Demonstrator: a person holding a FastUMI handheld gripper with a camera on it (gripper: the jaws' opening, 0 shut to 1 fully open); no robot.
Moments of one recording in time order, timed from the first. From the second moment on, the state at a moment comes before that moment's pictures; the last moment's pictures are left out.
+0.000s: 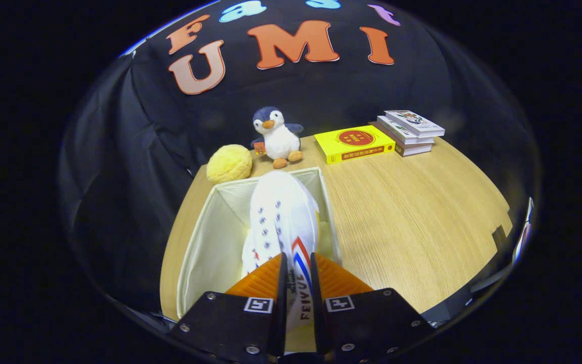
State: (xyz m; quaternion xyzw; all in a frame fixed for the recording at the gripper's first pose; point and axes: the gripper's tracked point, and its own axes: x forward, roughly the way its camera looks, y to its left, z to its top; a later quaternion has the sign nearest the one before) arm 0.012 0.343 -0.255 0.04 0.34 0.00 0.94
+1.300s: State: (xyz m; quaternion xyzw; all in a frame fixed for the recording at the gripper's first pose) arm 0.036 0.191 -0.030 0.02 0.13 0.02 0.99
